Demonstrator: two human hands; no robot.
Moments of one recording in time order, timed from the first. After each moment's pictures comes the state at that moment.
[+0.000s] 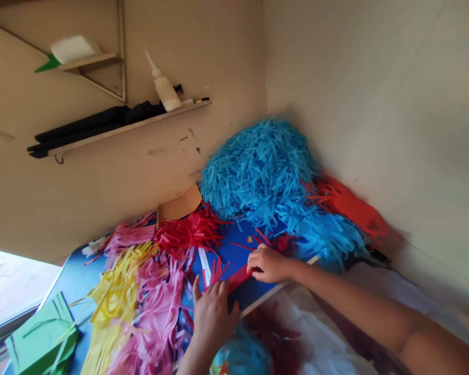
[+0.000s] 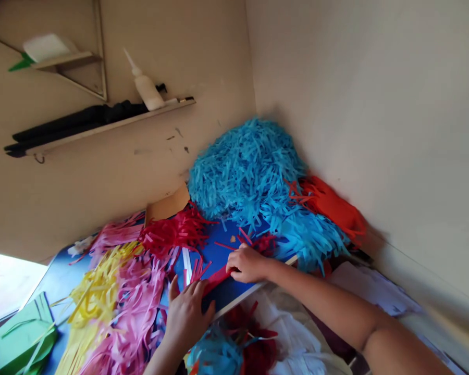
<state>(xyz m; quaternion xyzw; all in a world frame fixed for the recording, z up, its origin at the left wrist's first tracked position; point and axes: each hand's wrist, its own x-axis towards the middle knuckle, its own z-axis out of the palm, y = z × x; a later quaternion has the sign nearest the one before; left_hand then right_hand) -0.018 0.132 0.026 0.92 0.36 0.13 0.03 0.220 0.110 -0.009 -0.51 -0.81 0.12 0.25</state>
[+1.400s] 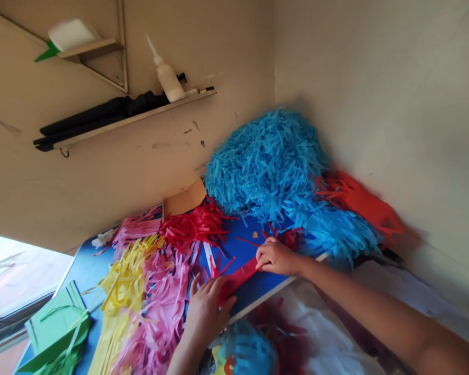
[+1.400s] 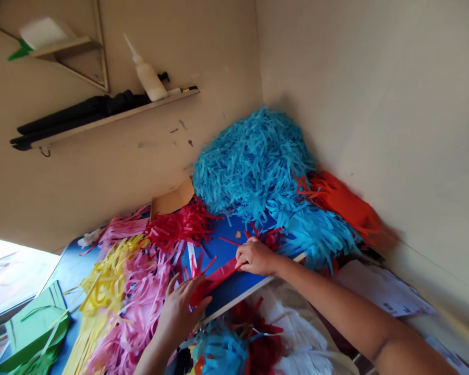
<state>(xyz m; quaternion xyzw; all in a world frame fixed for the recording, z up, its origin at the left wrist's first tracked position) -0.052 0.153 0.018 0.91 0.34 0.16 0.16 0.234 0.112 -0.030 -0.51 -0.79 0.16 0.31</state>
